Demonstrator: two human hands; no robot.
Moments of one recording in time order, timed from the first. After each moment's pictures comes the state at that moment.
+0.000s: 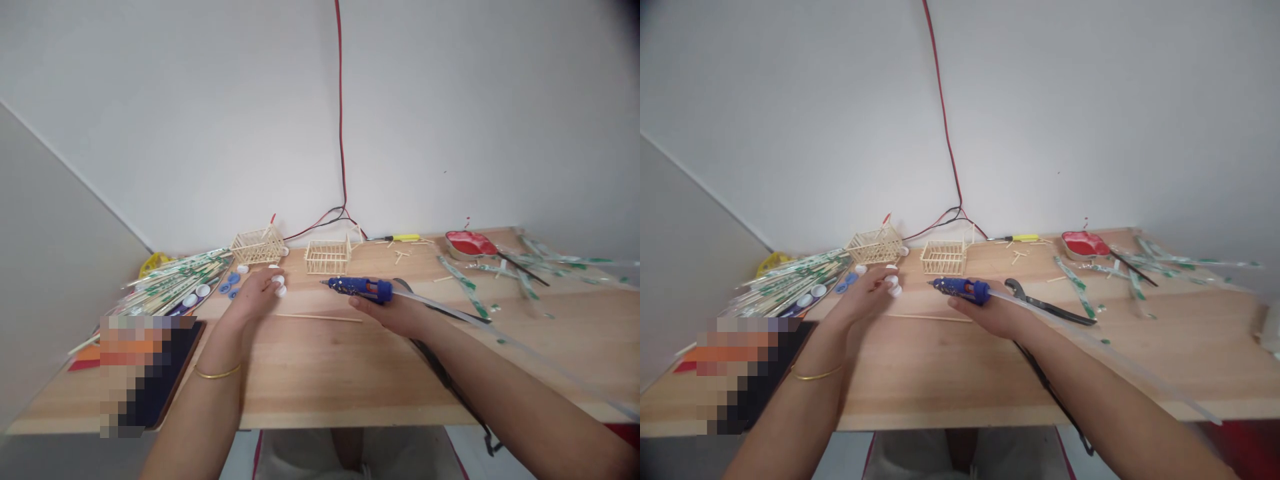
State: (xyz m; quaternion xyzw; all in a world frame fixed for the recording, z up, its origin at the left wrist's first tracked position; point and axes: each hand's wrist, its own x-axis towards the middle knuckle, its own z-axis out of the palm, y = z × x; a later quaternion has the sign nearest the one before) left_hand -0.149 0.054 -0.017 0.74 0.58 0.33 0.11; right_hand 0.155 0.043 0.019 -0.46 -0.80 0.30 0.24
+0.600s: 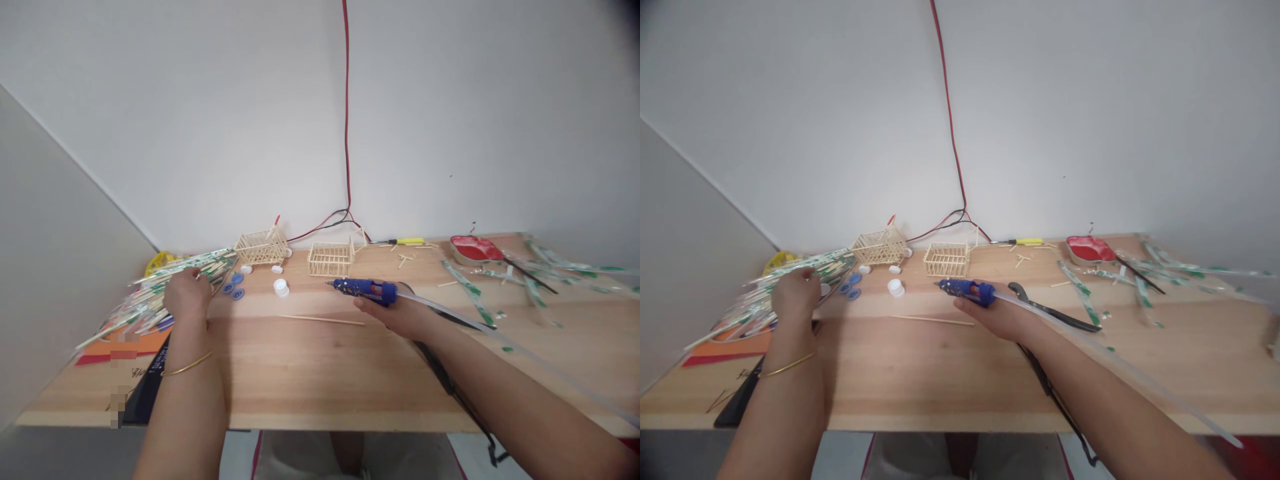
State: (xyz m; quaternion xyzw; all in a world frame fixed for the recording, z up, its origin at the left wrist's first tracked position) left_hand -0.235 0.036 0.019 0.34 0.91 0.24 -0.05; right_hand 0.158 0.045 0.022 -0.46 -0.80 0.31 0.22
